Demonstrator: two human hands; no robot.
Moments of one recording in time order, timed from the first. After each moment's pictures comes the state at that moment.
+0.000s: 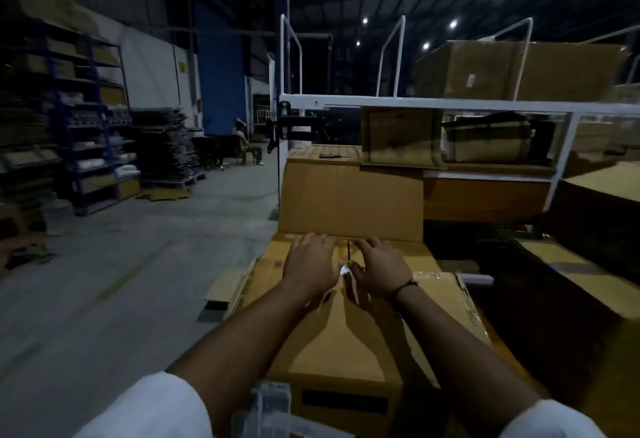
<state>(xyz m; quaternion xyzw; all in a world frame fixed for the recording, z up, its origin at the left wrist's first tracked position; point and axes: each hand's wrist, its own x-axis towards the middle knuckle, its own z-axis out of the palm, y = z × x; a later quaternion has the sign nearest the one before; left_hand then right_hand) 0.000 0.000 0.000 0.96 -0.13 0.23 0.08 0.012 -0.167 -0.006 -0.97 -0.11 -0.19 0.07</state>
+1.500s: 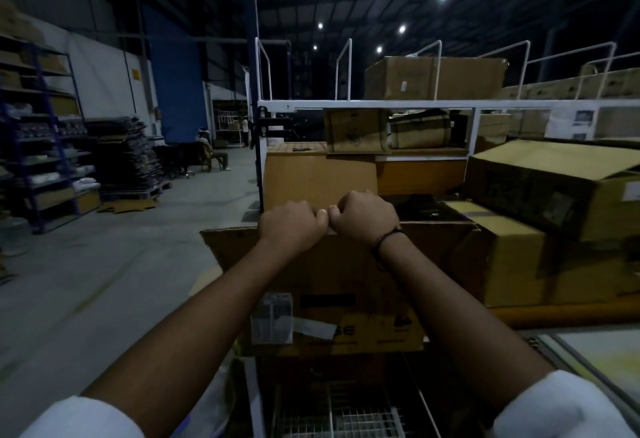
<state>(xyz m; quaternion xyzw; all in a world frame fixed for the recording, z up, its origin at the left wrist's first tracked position) -0.252 0.025 0.091 0.96 -0.10 0.25 0.09 -0.253 -0.121 0.100 -0.96 -0.03 -0.24 0.12</state>
